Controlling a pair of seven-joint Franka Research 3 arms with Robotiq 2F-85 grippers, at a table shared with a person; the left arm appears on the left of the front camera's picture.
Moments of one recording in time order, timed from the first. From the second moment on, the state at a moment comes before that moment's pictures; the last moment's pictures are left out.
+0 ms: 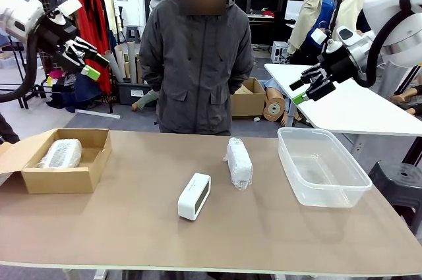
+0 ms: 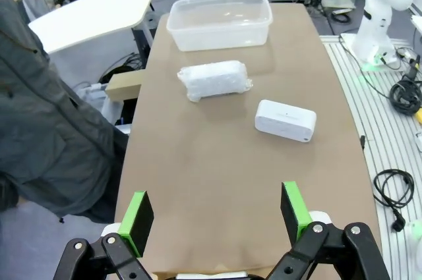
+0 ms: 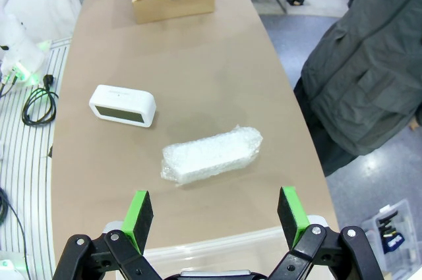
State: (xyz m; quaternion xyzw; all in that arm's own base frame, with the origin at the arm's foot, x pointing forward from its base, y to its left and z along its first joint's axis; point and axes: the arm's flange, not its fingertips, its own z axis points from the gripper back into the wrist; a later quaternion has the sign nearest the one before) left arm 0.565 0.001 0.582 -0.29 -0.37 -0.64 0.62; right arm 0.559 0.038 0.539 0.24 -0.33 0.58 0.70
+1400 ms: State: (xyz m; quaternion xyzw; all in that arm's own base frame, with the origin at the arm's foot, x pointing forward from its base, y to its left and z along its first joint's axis) left arm 0.567 0.002 0.580 -0.28 -0.37 -0.64 0.62; right arm 0.559 0.038 0.539 0.24 -0.33 0.58 0.70
